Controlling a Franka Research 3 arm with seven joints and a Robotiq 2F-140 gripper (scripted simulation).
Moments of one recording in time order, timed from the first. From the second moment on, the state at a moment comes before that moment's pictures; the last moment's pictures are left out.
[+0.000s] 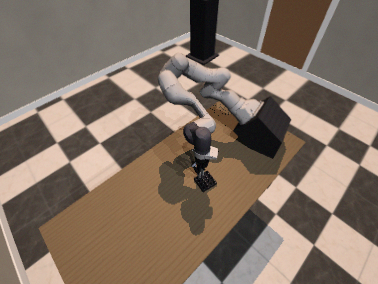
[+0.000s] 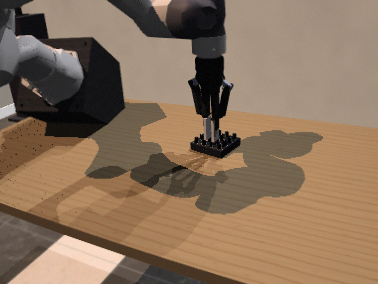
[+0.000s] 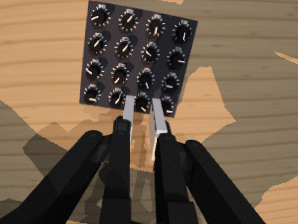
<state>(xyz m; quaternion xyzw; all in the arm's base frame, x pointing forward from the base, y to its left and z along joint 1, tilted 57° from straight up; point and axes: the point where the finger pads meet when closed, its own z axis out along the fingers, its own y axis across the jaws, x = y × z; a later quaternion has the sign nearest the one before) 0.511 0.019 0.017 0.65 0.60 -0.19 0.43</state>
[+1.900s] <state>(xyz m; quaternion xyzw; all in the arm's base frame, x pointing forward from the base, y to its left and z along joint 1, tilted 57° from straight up) 0.515 0.007 0.009 0.65 0.60 -0.19 0.43</state>
